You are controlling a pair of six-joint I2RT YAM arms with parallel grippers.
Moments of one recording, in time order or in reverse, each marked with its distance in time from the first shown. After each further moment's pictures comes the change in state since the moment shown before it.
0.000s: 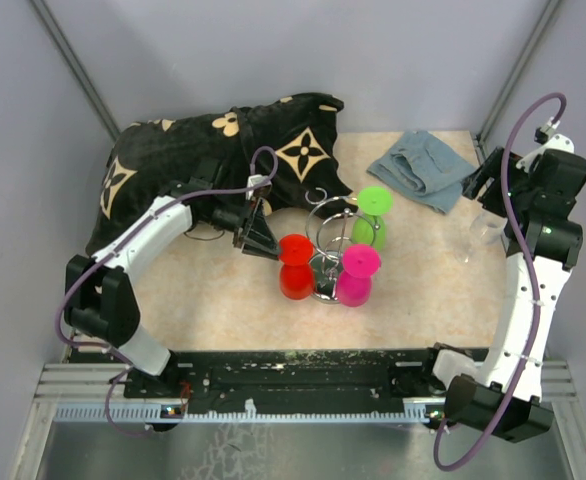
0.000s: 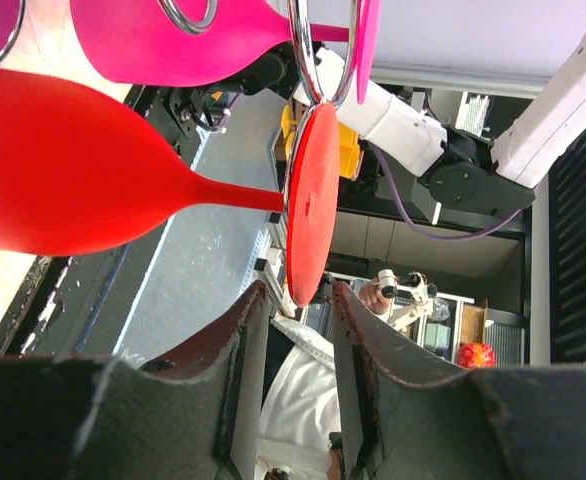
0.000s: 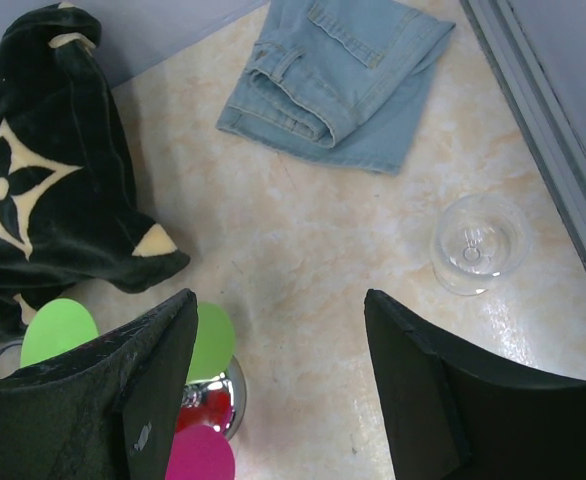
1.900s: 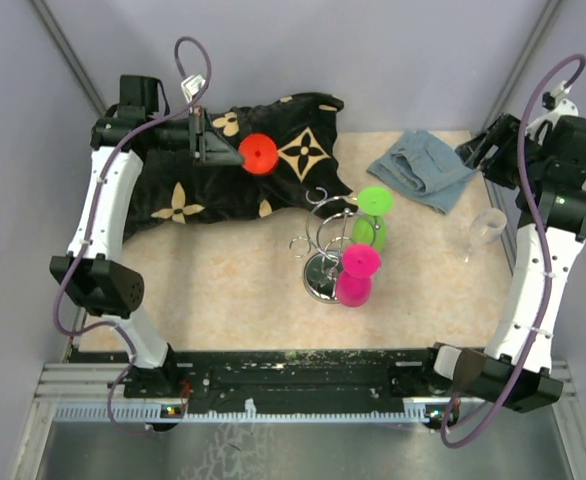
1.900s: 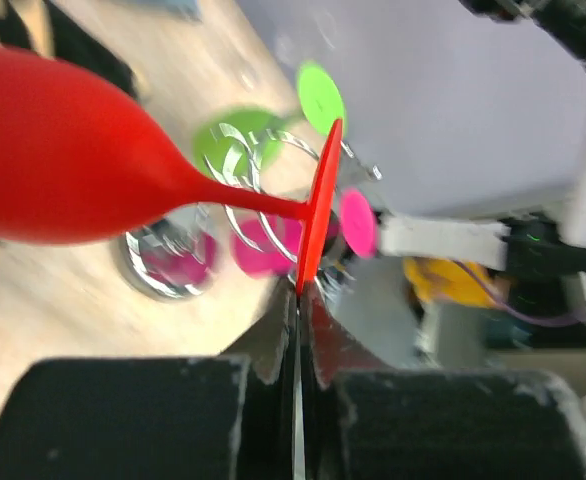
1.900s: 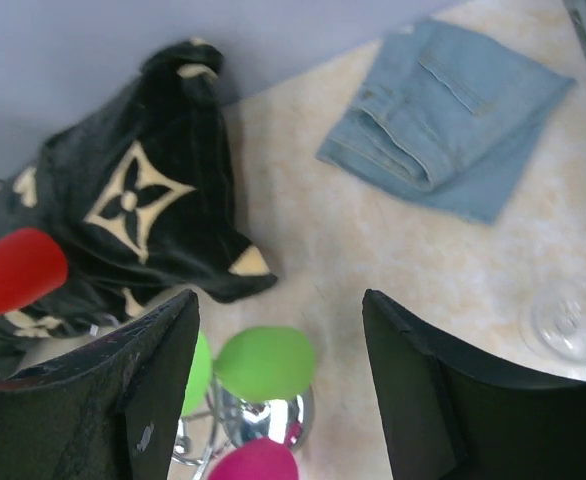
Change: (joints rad) left arm 0.287 0.149 0.642 -0.134 -0.048 0.137; right arm 0.006 0.128 0.183 -0.008 -0.158 0.062
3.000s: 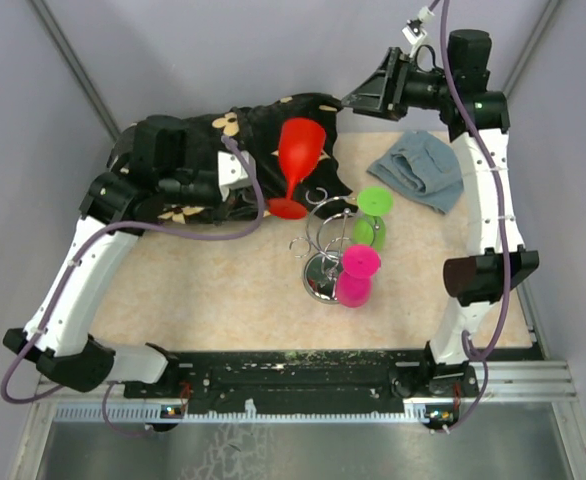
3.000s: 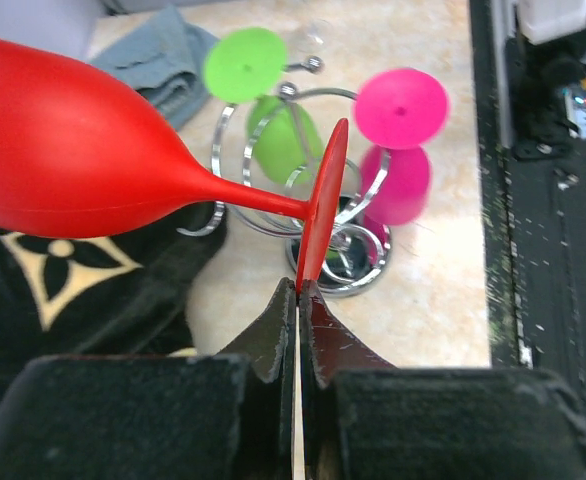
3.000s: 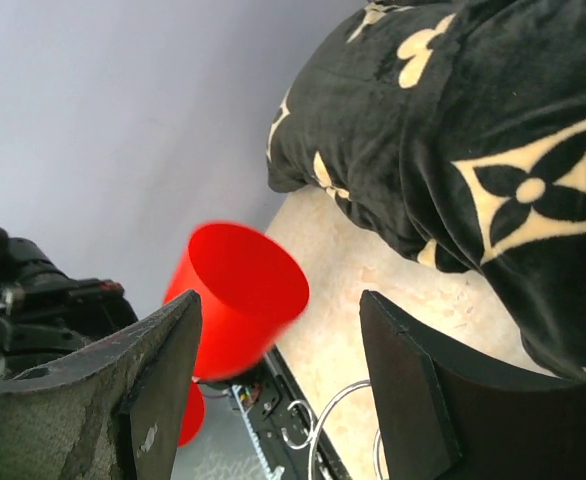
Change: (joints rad) left arm -0.423 -0.382 -0.126 0.000 -0.448 0.898; right arm 0.460 0.660 0.721 0.040 -0.541 0.214
